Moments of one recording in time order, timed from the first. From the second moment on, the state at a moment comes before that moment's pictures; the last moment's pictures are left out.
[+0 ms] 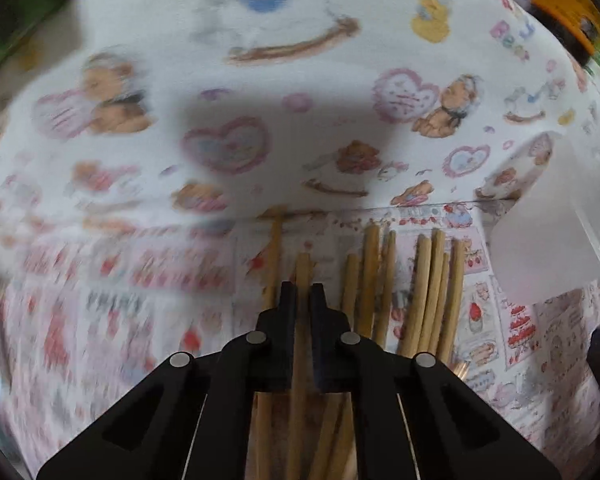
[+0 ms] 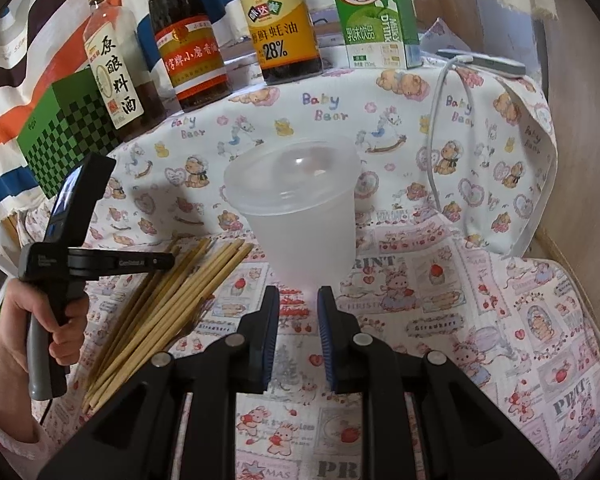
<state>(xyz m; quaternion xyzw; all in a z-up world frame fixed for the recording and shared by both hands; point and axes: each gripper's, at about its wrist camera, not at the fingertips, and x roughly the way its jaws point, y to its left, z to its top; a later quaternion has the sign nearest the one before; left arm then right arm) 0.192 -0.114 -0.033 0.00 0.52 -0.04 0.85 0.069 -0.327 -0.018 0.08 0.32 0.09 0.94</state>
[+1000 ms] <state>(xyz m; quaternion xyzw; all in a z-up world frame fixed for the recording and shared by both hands) 0.008 -0.026 0.193 -0.05 0.12 -0.03 0.99 0.162 -0.223 -0.035 0.07 0.53 0.09 0.84</state>
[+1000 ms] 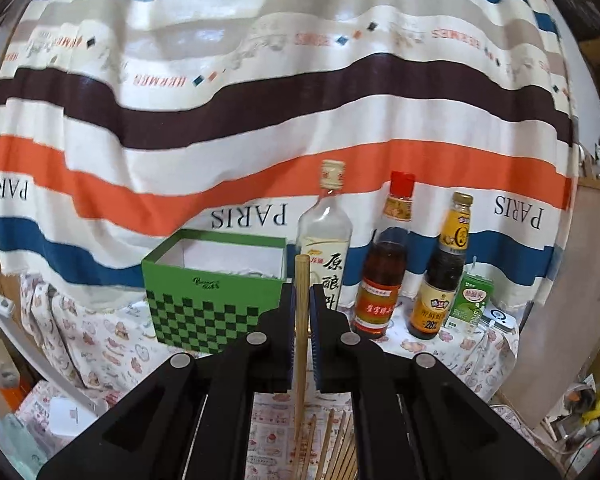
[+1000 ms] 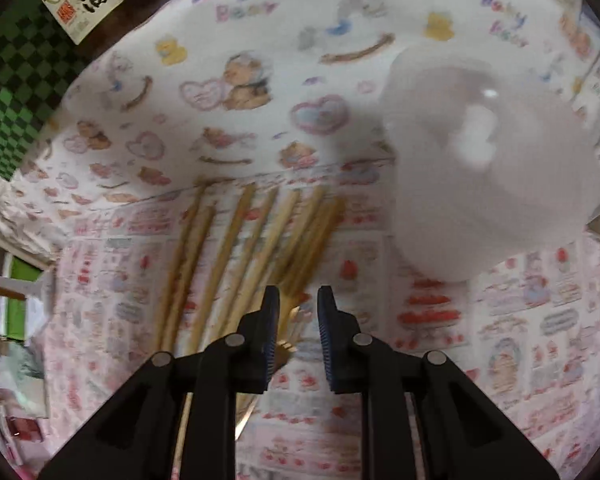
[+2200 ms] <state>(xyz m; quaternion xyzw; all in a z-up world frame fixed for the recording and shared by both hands) -0.023 -0.003 0.210 -0.08 0.06 -0.01 0.99 0.141 -0.233 -0.010 0.06 0.42 0.24 0.87</state>
